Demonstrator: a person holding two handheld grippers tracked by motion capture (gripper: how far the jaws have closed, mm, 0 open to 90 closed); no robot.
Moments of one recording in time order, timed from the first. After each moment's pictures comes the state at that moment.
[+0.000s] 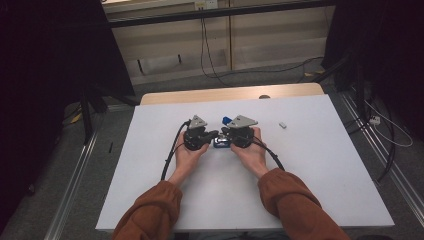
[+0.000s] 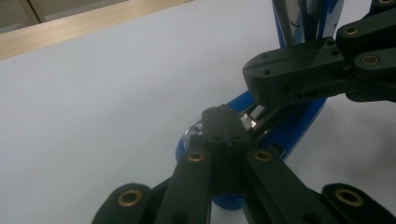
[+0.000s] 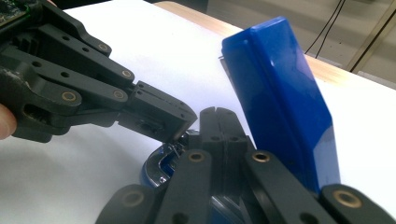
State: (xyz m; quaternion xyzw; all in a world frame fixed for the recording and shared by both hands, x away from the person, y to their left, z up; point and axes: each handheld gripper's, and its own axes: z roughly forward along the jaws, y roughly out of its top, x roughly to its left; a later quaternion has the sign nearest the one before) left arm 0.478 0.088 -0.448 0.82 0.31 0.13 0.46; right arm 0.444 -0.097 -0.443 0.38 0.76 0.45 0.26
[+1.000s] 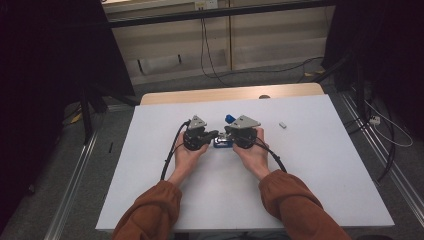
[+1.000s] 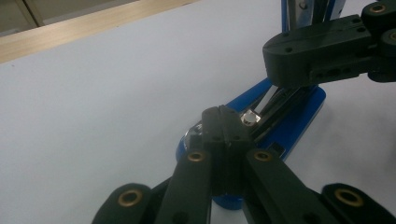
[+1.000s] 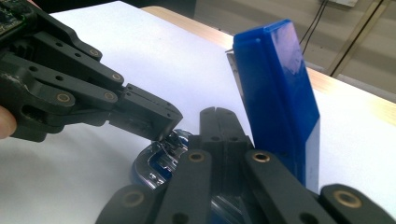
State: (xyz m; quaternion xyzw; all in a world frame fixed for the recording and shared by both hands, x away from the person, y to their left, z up) left arm 0.479 0.090 -0.449 0.82 0.30 0.13 0.47; right arm 0.437 -0.102 -0.437 0.39 0.76 0.44 0.29
